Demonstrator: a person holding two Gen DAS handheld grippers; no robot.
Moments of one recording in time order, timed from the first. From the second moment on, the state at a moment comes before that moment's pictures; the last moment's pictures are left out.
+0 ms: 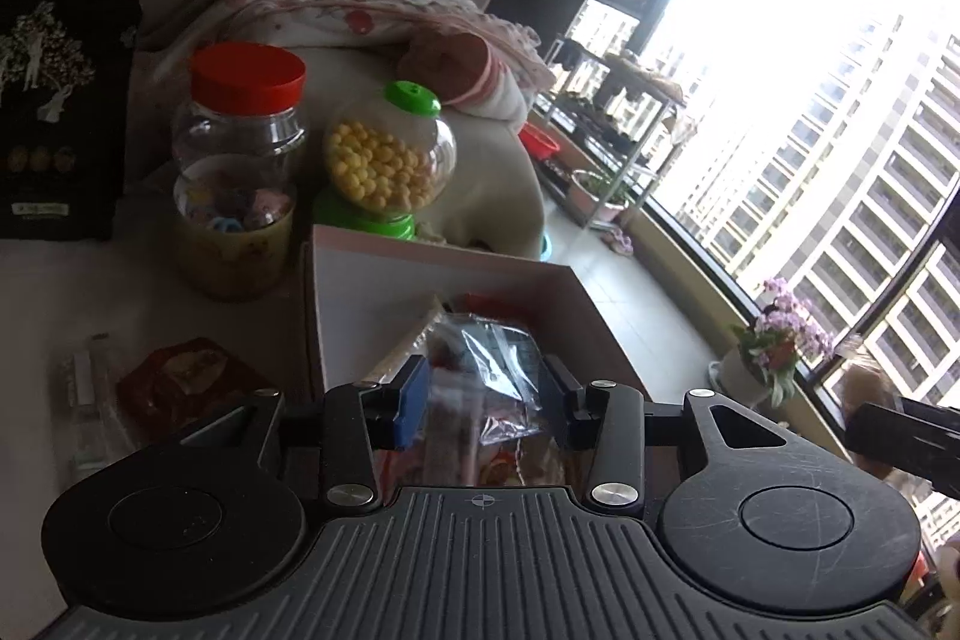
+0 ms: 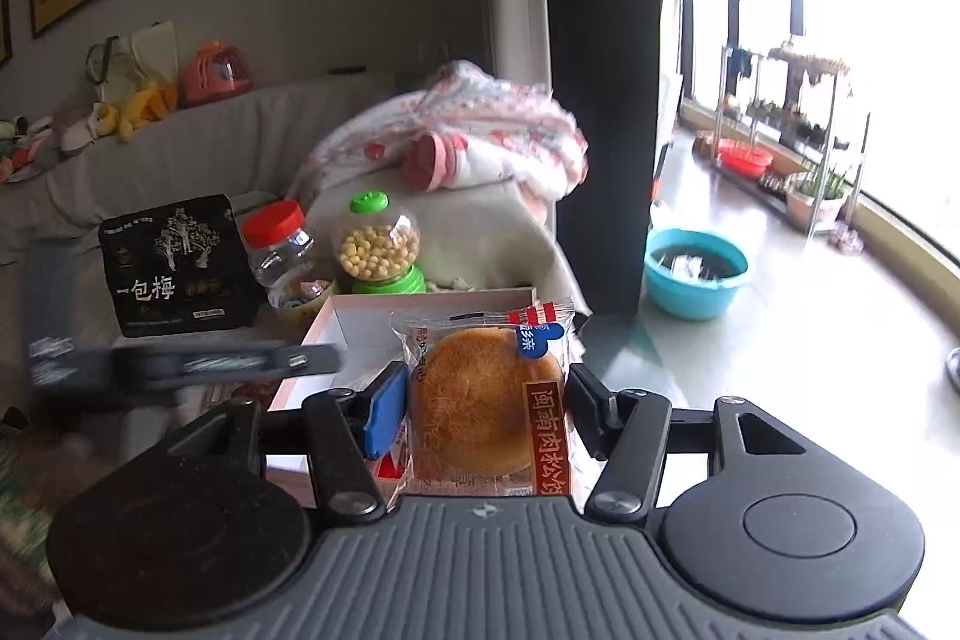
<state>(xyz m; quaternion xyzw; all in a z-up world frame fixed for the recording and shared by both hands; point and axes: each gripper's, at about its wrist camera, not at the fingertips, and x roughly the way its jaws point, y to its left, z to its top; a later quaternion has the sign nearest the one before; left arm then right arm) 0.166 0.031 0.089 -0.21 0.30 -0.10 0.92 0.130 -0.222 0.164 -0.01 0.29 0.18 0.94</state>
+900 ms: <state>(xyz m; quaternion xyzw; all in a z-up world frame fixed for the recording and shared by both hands) -0.008 0.100 0.020 -0.21 0.39 -0.14 0.88 0.087 -0.160 0.103 -0.10 0.36 0.22 0.90</state>
